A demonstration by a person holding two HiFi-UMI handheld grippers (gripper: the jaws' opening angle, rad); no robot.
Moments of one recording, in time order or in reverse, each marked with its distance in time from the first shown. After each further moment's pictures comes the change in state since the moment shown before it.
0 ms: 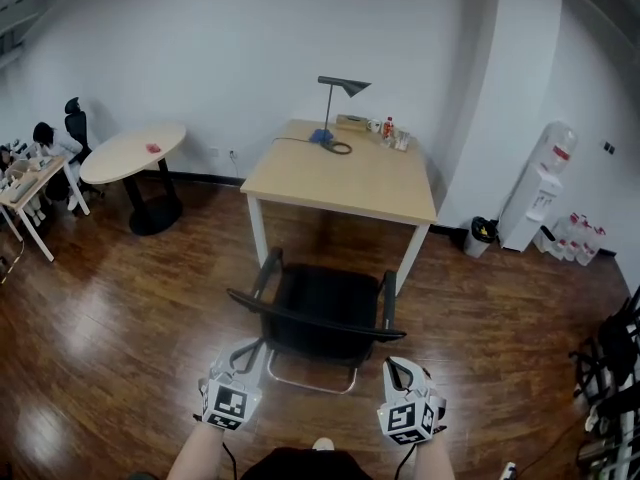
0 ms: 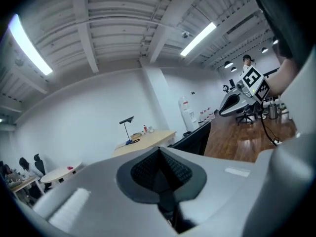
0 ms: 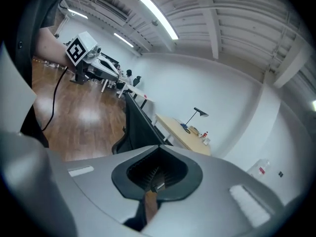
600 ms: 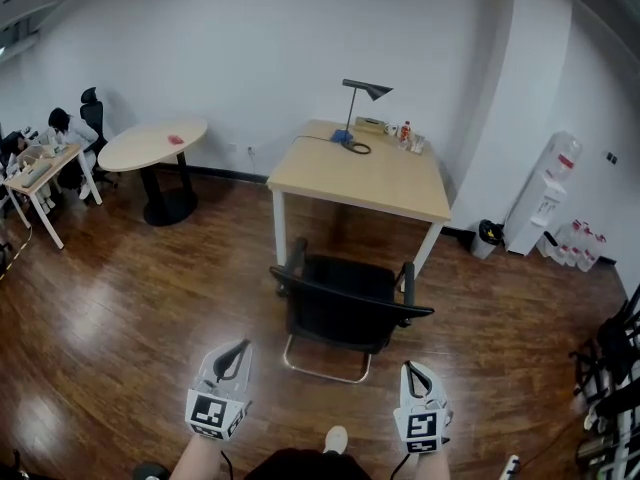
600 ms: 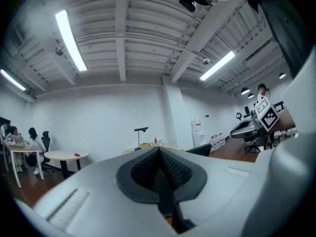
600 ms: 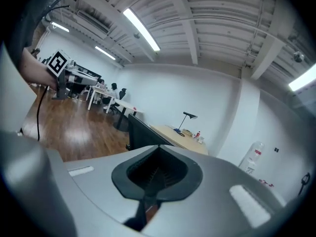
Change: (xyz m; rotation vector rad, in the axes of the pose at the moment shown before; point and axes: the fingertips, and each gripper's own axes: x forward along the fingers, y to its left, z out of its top) left arm -0.153 0.063 -0.004 -0.274 -0.209 0.124; right arm -0.078 0.065 0.047 0.234 -0.102 -0.112
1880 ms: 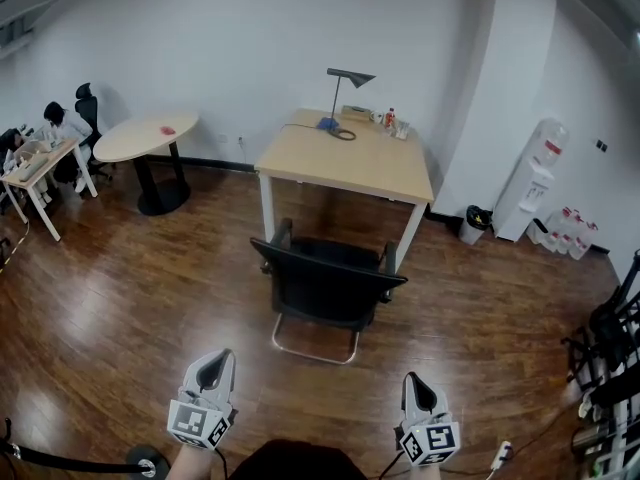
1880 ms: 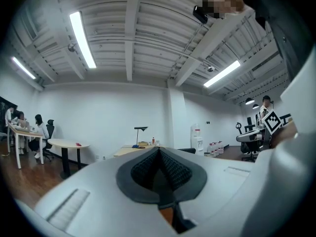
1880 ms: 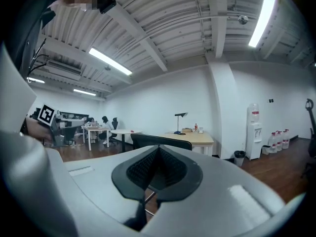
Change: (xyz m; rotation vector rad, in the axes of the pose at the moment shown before) left arm -0.084 -0.068 0.001 -0.101 0.001 0.034; right arm -0.127 -0.025 -0.049 0.439 -0.158 0.023
